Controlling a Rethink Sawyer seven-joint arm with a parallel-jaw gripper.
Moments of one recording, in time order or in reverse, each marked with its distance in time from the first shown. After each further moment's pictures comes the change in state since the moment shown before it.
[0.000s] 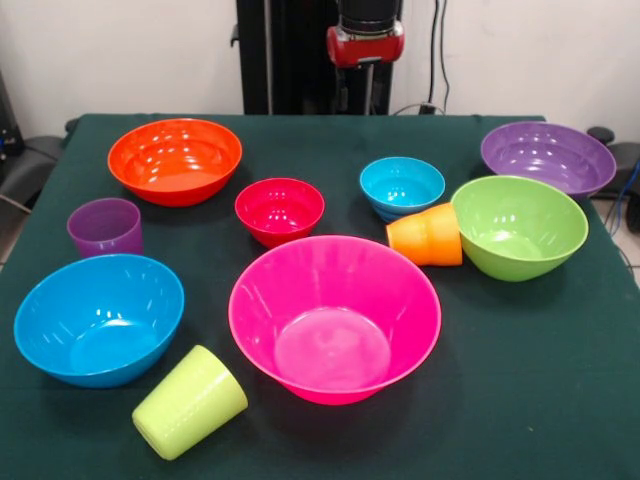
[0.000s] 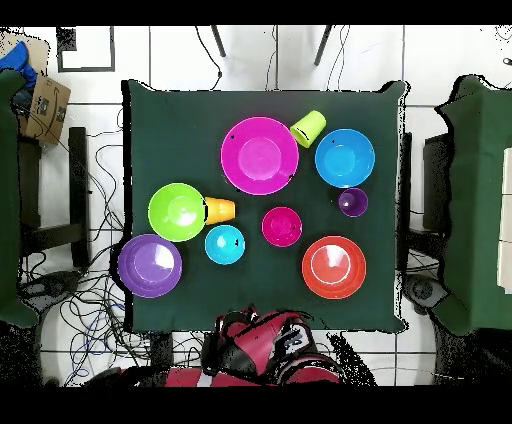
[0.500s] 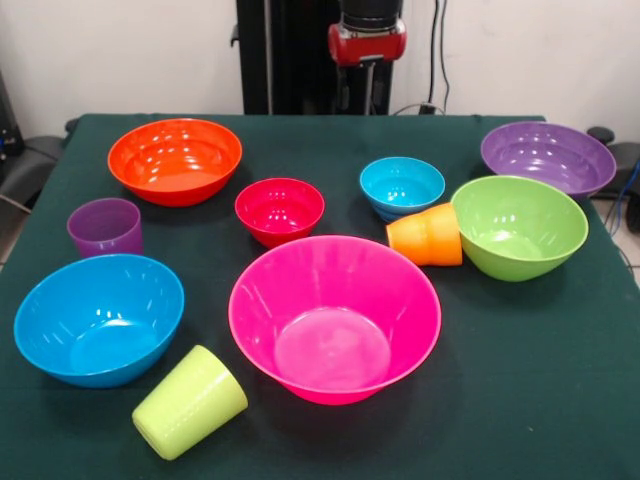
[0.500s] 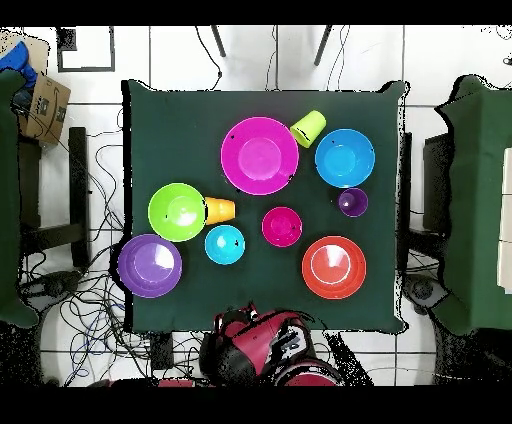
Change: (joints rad) arm 0.013 -0.028 -0.004 0.000 0.001 0.000 0.000
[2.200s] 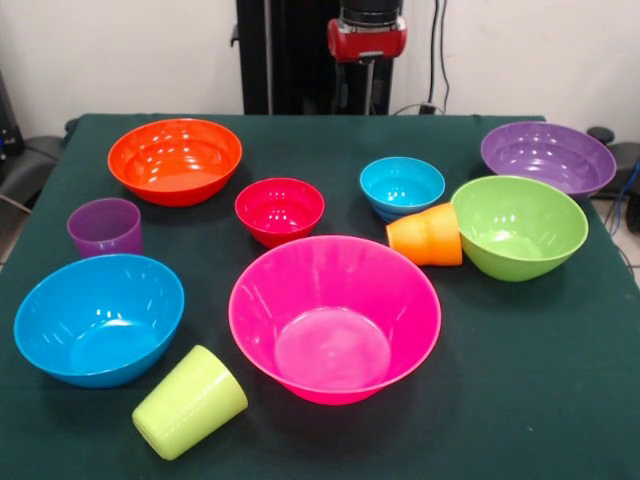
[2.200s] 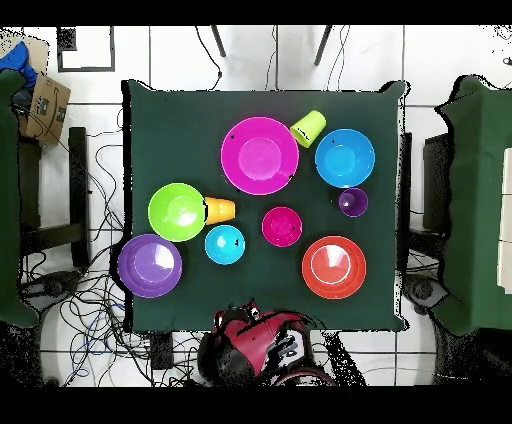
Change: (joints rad) arm 0.017 -0.031 -0.015 0.000 0.010 0.000 0.000
